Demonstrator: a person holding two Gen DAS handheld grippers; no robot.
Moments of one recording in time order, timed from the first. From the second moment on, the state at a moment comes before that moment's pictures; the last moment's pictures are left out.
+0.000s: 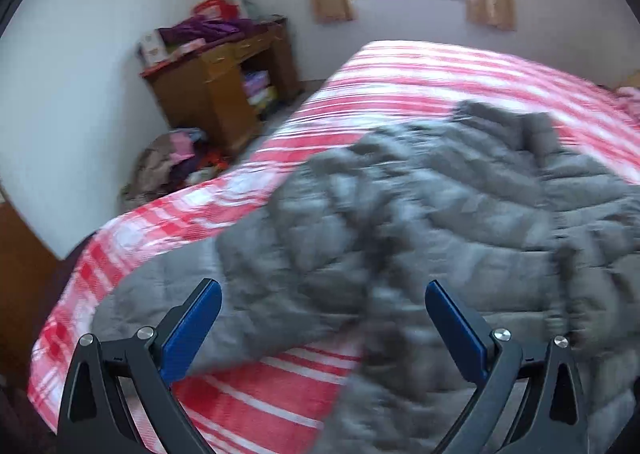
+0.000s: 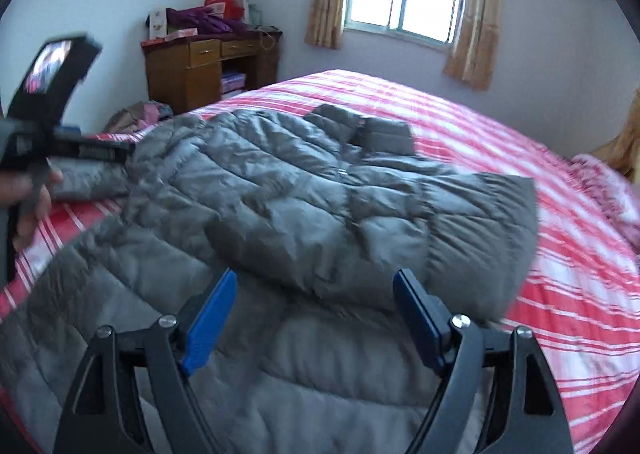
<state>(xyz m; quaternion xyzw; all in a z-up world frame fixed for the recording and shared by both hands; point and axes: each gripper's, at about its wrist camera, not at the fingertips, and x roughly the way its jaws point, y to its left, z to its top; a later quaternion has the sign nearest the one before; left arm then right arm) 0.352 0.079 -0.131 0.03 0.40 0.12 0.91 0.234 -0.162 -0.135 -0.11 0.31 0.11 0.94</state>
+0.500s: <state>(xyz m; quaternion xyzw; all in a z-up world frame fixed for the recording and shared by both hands) 0.409 -0.078 -0.176 0.05 0.47 -0.03 0.88 0.219 -0.317 -0.189 0.02 0.36 -0.06 0.93</state>
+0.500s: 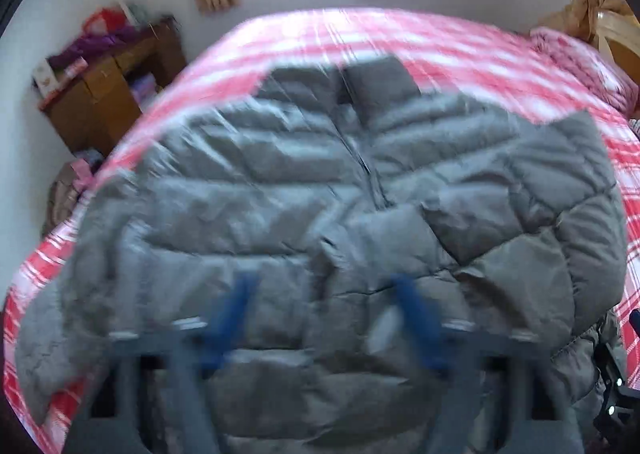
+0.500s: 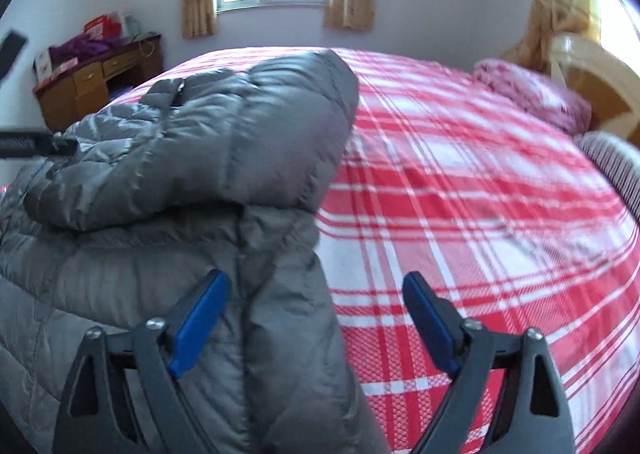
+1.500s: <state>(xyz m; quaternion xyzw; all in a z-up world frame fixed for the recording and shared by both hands) 0.387 0.019 -0.144 0.10 0.40 0.11 0.90 0.199 -0.348 -0.198 0.07 0.41 -0.02 0.91</state>
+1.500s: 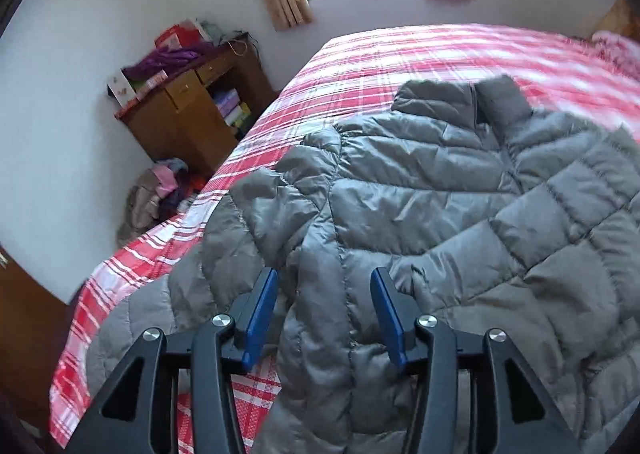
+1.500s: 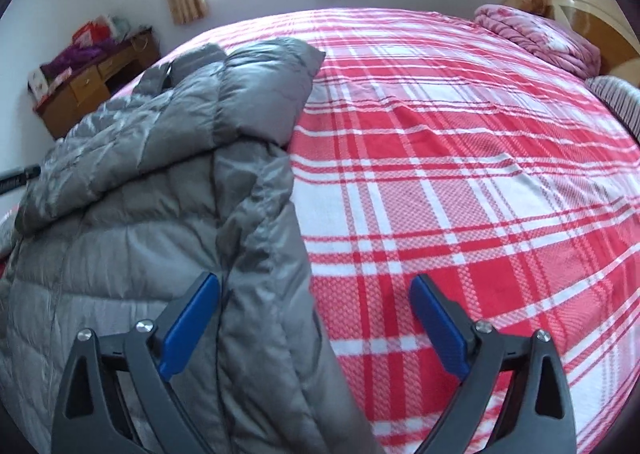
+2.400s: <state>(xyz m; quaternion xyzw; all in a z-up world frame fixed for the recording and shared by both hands) 0.455 -0.019 -0.226 0.02 0.43 0.13 0.89 0.377 -0.307 -0.198 0.05 0.39 0.01 0.92</state>
